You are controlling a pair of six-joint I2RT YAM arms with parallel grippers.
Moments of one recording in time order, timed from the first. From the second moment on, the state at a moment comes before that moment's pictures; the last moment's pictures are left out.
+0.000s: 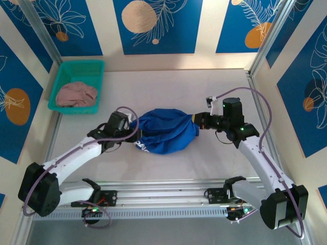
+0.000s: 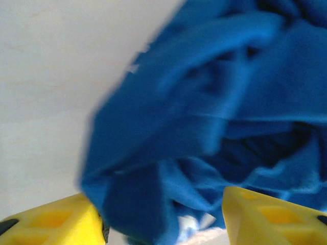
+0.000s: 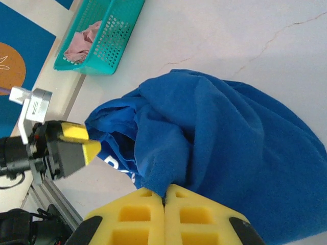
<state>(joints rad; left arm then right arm) -0.59 1.19 0.75 -0.42 0.01 -0.41 0.23 1.02 0.84 -0.44 -0.58 0.40</state>
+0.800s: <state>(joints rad) -0.83 1.24 0.82 -0.41 -0.26 -0.30 0.24 1.06 0.84 -0.43 -0.57 0.40</state>
